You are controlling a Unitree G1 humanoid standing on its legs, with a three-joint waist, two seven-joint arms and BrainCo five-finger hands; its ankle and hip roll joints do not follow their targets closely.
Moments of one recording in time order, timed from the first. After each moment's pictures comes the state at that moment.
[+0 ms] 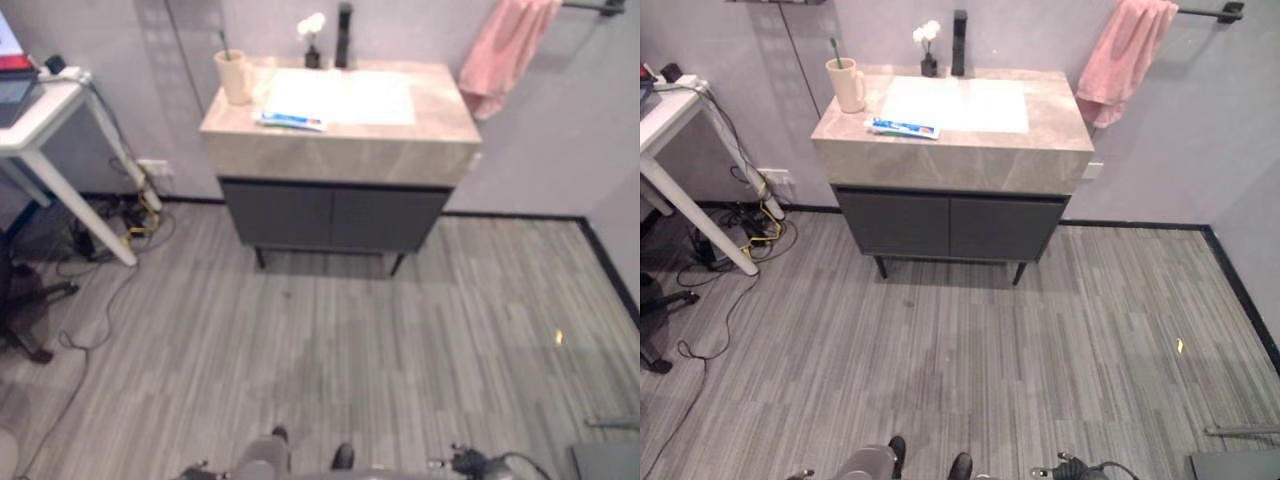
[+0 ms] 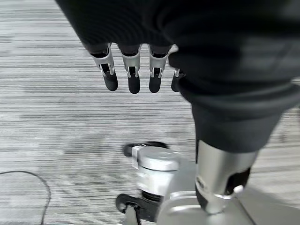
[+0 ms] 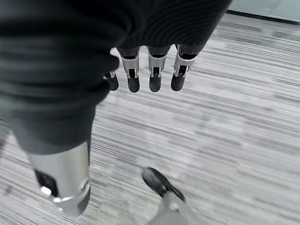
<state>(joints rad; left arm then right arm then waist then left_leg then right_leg) -0.03 0.27 -0.13 1.44 -0.12 -0.08 0.00 -0.10 -0.33 0.27 1.39 0.09 -0.09 0.04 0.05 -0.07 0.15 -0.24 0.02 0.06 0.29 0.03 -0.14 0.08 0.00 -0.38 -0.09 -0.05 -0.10</state>
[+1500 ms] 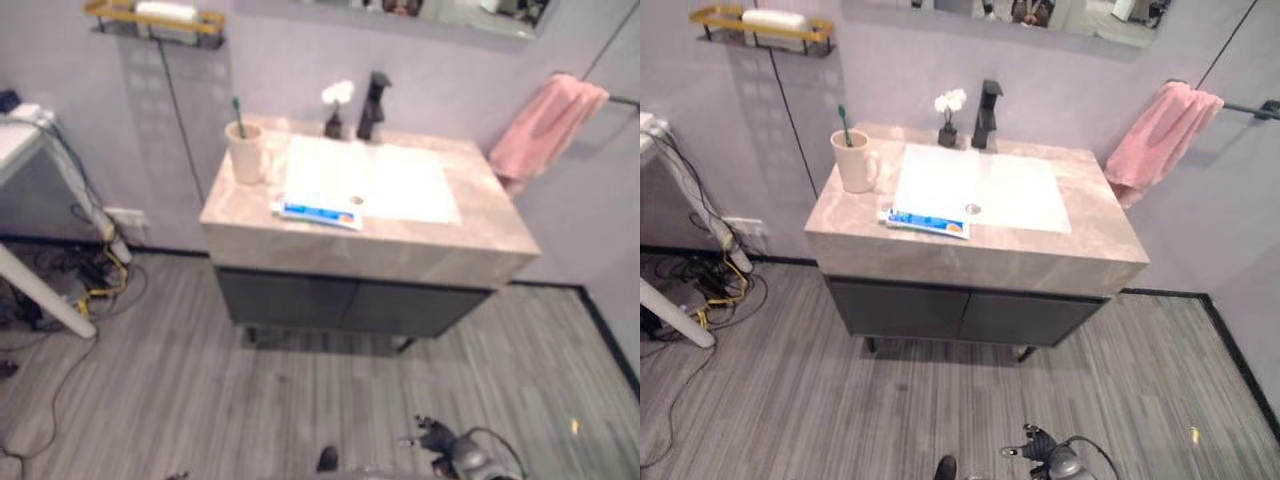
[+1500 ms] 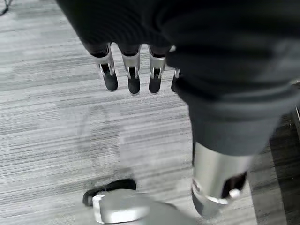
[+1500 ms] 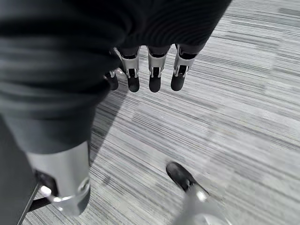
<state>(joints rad) 0.01 0.34 -0.17 1.42 -0.04 -0.10 0.00 -0.12 -0.29 0.35 1.24 0.04 -0.10 0.03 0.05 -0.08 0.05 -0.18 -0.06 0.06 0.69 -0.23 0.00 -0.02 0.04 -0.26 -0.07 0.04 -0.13</state>
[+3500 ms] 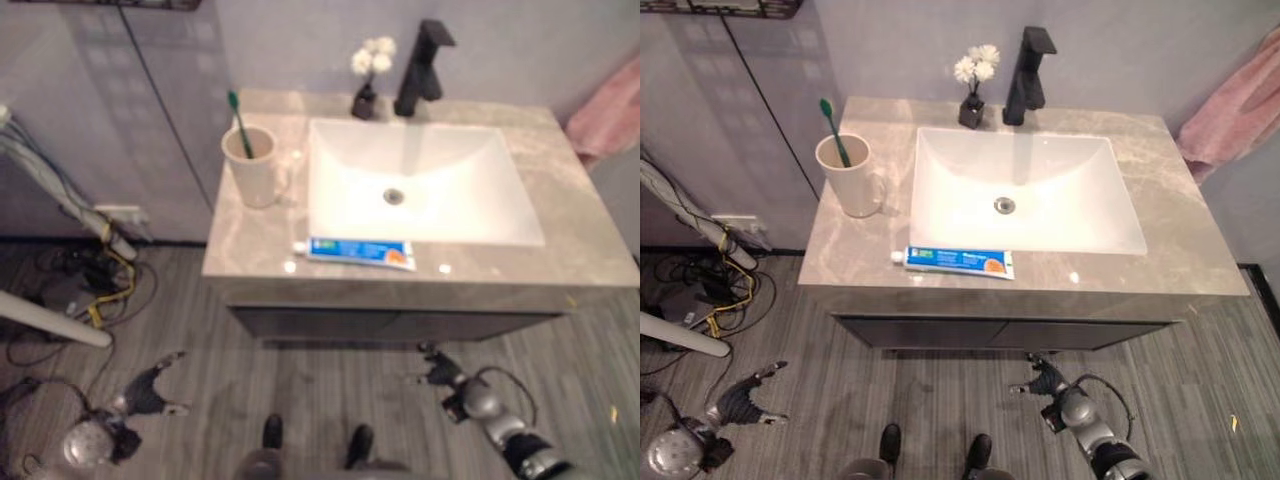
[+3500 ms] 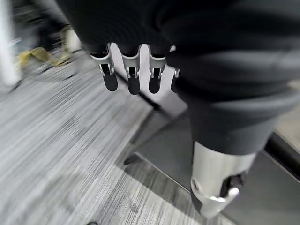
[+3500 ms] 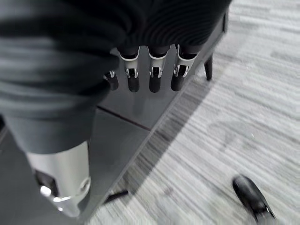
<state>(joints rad) 0.38 0.94 -0.13 0.15 0.09 -0.20 -0.13 -0.15 -0.43 0.39 0.92 -0.02 -0.15 0.06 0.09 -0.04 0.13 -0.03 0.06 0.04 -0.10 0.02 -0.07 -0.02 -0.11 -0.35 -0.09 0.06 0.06</state>
